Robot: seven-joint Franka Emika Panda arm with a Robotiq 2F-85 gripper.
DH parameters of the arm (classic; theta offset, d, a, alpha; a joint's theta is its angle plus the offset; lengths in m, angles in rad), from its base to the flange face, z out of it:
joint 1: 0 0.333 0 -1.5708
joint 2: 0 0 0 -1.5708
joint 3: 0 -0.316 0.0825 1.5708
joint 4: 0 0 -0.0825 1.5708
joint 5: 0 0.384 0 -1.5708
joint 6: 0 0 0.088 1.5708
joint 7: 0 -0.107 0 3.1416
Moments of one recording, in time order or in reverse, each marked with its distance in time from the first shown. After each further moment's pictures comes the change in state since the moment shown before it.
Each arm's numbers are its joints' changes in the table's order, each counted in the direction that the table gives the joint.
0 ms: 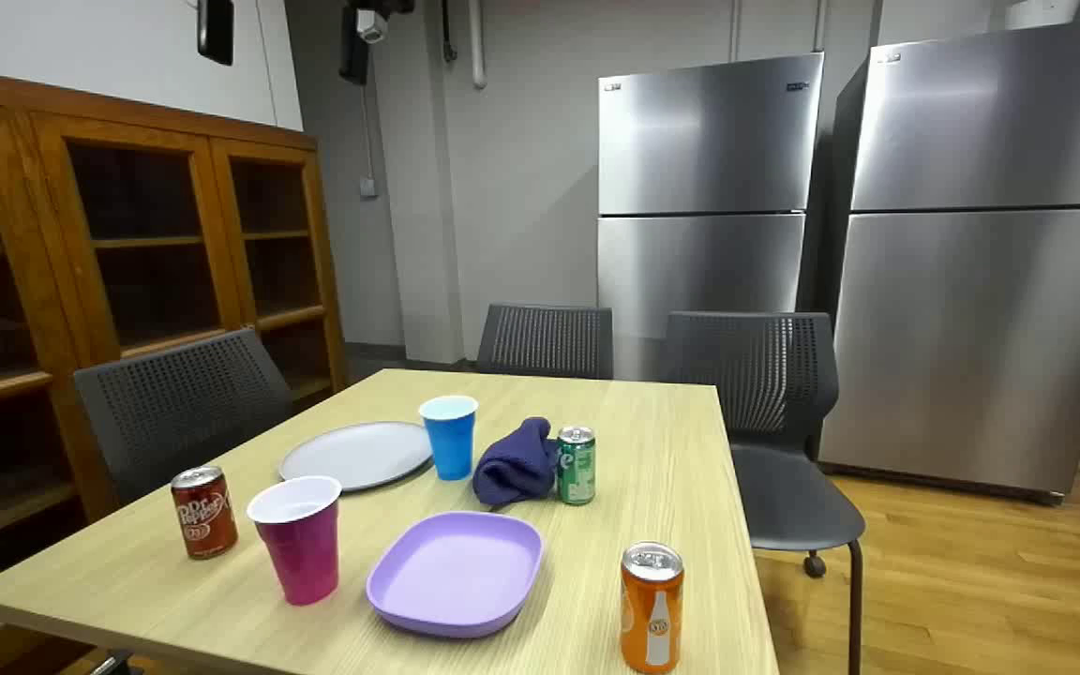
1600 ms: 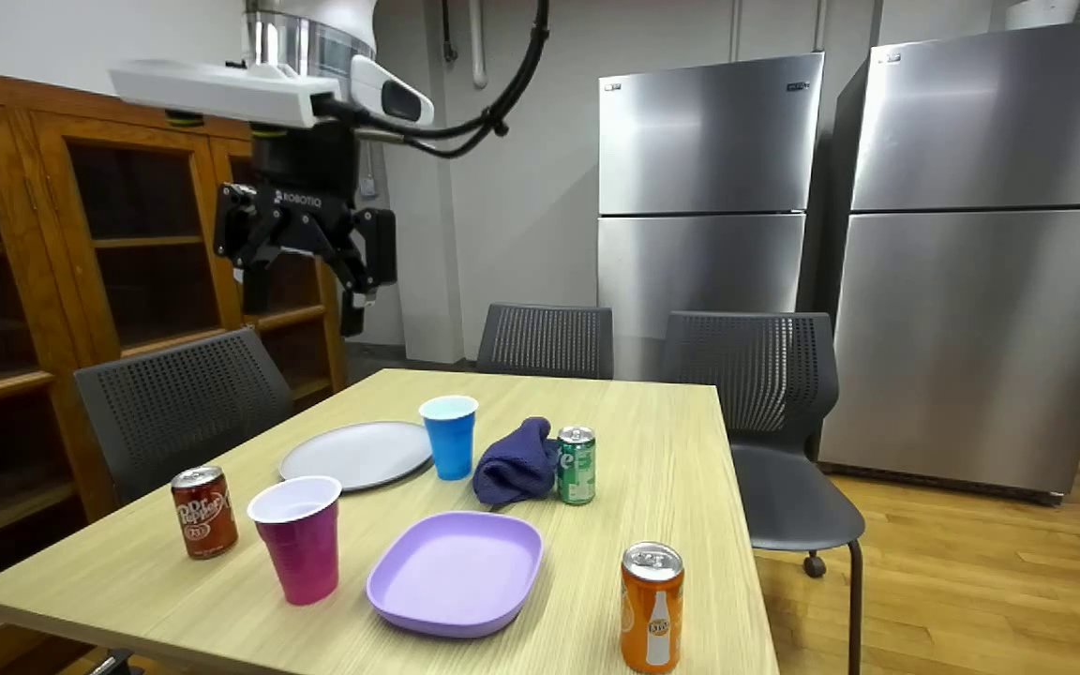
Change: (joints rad) arm 0.005 0.186 -0.113 0.348 0.104 -0.551 -0.115
